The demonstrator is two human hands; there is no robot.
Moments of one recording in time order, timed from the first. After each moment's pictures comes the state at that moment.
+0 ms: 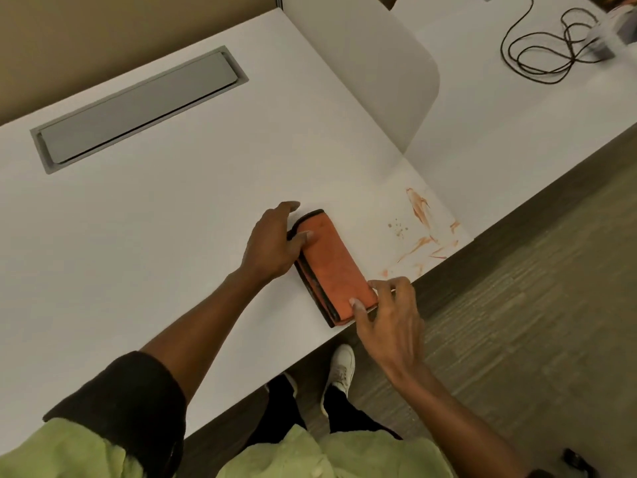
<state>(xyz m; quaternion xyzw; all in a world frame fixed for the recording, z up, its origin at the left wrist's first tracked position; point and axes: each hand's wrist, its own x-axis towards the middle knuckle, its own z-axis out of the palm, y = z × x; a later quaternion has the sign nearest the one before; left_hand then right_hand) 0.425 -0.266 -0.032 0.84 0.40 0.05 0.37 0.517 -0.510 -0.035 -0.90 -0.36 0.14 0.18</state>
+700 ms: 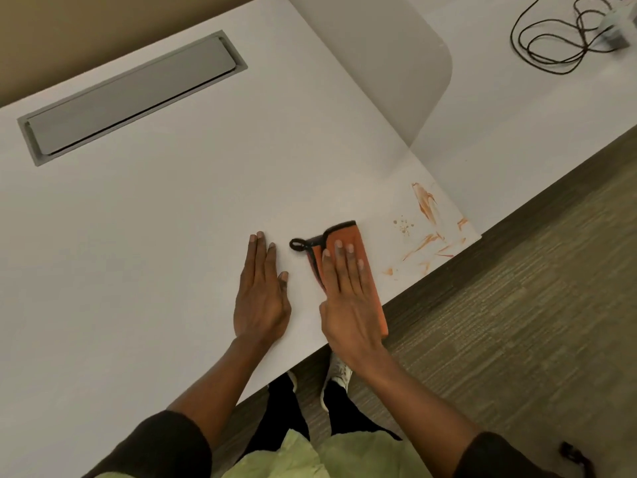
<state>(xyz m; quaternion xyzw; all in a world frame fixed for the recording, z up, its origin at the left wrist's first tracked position) 0.357 -0.337 -0.101 0.85 0.46 0.07 0.25 0.487 -0.460 -0.077 -0.84 -0.52 0.12 0.07</state>
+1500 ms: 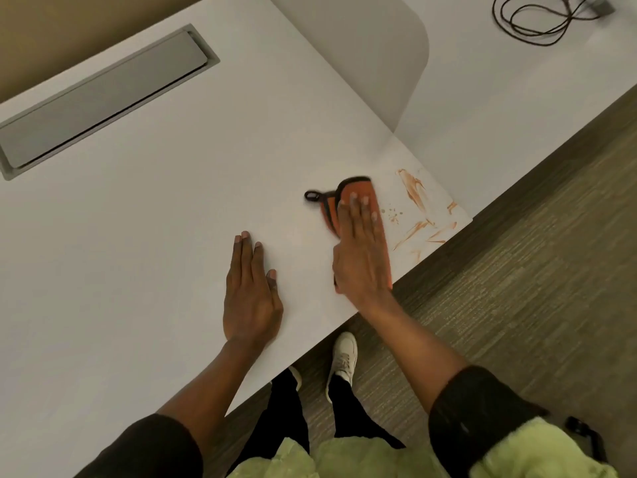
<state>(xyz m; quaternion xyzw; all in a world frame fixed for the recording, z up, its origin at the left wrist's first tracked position) 0.358 -0.338 -0.109 0.85 0.47 0.06 0.21 0.553 -0.420 -0.073 -0.89 -0.44 0.09 0.11</state>
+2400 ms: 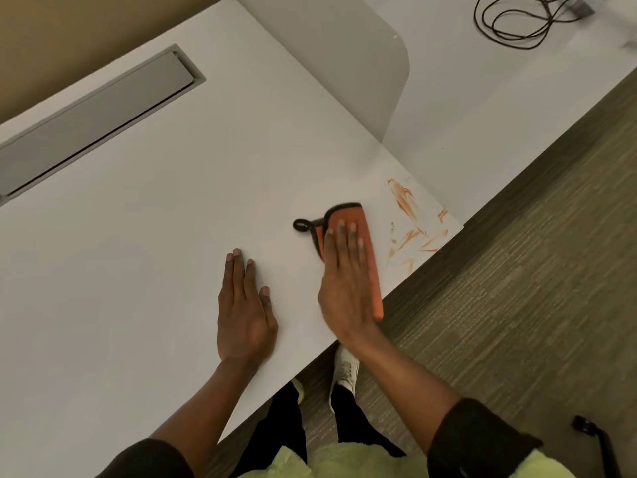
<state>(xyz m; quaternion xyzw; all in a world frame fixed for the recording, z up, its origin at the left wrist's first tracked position) 0.361 -0.338 -0.106 0.85 0.48 0.05 0.20 0.524 -0.429 -0.069 -0.89 -0.42 0.11 0.14</state>
